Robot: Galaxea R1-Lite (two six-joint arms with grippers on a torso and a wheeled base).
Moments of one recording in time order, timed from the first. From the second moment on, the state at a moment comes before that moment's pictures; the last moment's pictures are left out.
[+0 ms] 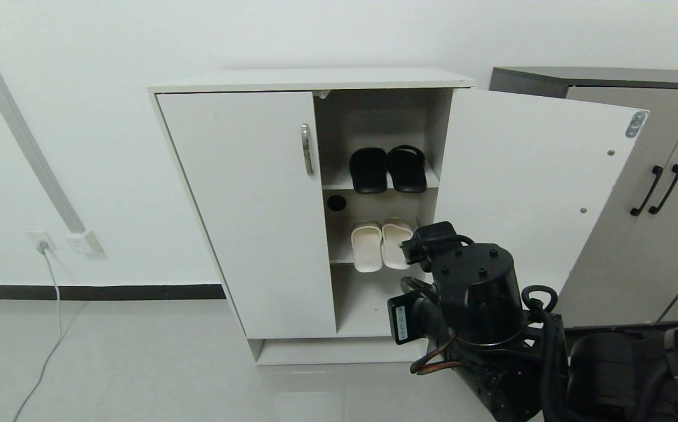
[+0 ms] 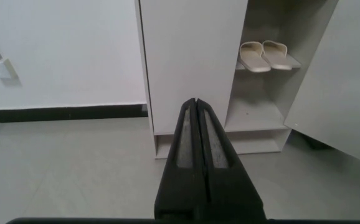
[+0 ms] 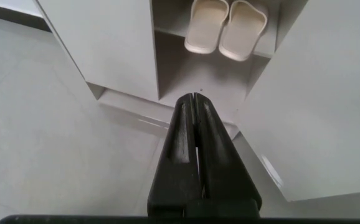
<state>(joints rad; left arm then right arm) 0.00 0.00 0.00 0.00 0.00 0.00 0.96 1.84 -0.90 -0.61 -0.62 0.19</state>
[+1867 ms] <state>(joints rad) 0.00 0.00 0.00 0.00 0.00 0.00 0.97 1.84 -0.90 -0.61 -0.62 0.18</state>
